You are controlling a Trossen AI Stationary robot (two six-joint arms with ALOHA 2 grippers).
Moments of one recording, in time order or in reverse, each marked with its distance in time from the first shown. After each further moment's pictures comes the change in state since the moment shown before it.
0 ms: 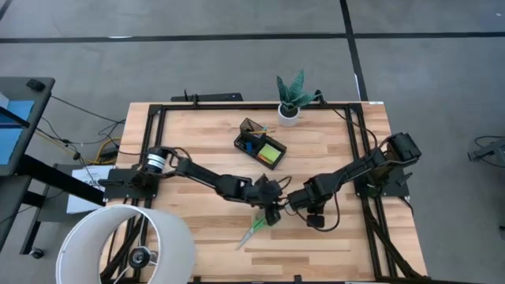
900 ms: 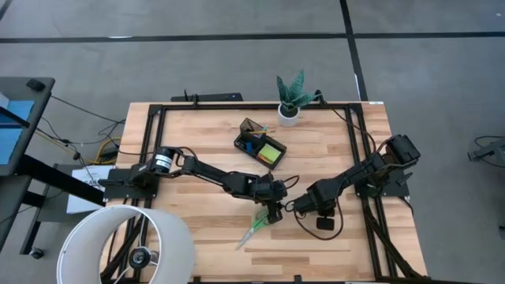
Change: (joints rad) left arm 0.037 0.068 0.142 -0.196 0.048 0.148; right arm 0.059 0.003 -0.014 -0.152 -0.089 0.088
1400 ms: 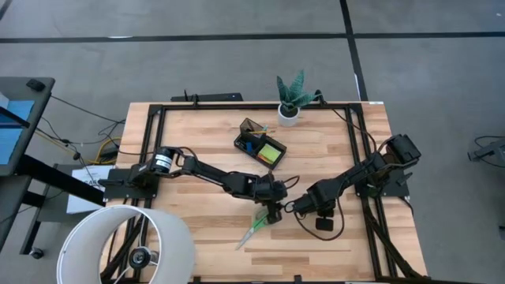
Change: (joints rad) left arm 0.000 0.000 -0.001 0.005 0.003 0.031; right arm -0.002 -0.003 0.002 0.024 0.023 0.021
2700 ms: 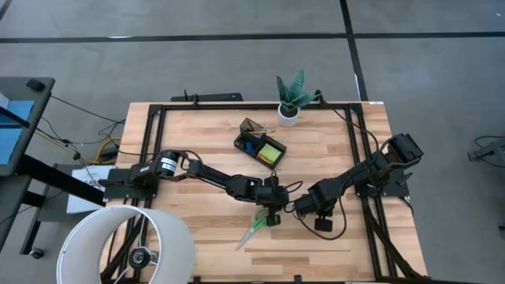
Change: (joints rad) left arm -0.021 0.109 0.012 0.000 0.024 0.135; right arm -0.001 -0.004 -0.022 0.056 0.017 0.000
